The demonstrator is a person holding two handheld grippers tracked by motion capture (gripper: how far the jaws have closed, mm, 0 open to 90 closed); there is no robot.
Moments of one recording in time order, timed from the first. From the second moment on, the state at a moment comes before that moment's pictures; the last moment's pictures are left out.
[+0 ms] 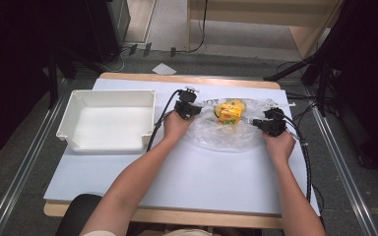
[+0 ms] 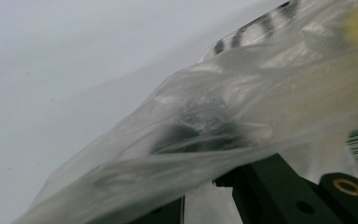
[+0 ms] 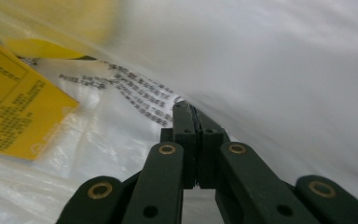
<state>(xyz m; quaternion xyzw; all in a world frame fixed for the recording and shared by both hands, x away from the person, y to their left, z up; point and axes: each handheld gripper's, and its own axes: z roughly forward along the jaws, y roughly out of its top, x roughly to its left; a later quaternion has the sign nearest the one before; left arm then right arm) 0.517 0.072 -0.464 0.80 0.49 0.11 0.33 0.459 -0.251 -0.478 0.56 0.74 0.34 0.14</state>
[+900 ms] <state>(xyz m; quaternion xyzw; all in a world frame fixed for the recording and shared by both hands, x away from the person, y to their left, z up) 0.526 0.102 -0.461 0.77 0.53 0.16 0.30 0.439 -0.313 -0.479 0.59 0.72 0.33 0.15</state>
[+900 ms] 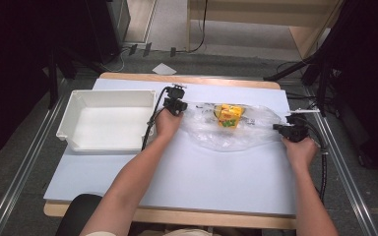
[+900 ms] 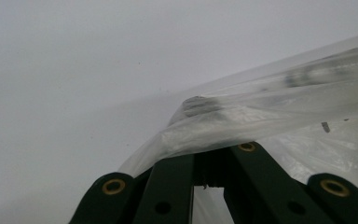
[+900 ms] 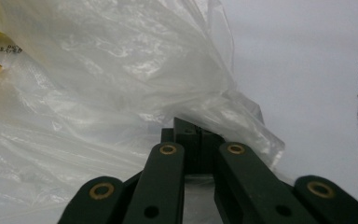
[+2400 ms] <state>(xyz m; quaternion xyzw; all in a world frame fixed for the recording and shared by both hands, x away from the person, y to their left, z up) 0.523 0.105 -0.467 0.75 0.55 0.17 0.33 0.419 -0.339 -0.488 0.60 0.69 0.35 0.19</state>
